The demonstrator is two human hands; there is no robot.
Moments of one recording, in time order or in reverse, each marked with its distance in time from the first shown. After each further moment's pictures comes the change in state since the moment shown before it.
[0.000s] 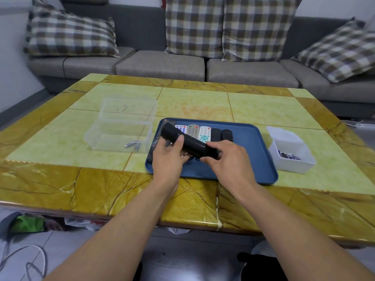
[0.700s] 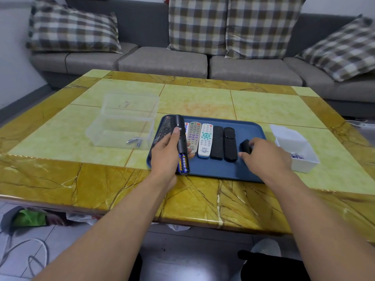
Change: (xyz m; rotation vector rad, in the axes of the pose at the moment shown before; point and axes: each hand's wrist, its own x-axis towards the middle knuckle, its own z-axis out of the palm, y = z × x) left_hand 0.003 0.008 -0.004 0.008 0.086 -0.164; right_hand 0.024 0.054 -0.044 -0.636 -0.162 0.344
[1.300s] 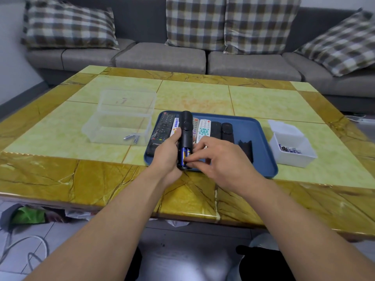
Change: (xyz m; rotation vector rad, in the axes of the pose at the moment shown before) left_hand -0.007 0.008 0.007 -0.075 -0.184 -0.338; right_hand -0.057 -0.058 -0.006 0.518 0.074 -0.815
